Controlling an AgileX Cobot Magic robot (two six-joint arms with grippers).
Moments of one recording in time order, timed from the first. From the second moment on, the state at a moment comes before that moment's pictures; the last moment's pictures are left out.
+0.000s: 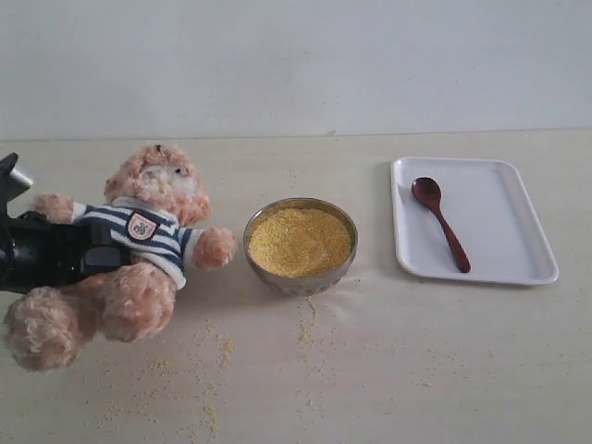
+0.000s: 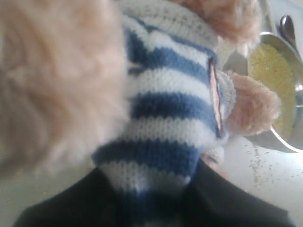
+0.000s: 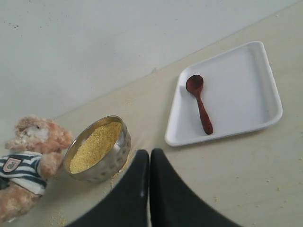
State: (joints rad) left arm 0.02 1.67 -0.61 -1.72 0.56 1.54; right arm 0.20 0.00 0.00 0.46 0.27 0.11
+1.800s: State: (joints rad) left arm 0.03 1.39 -0.64 -1.74 0.47 1.48; right arm 0.20 0.00 0.00 0.46 0.27 0.11
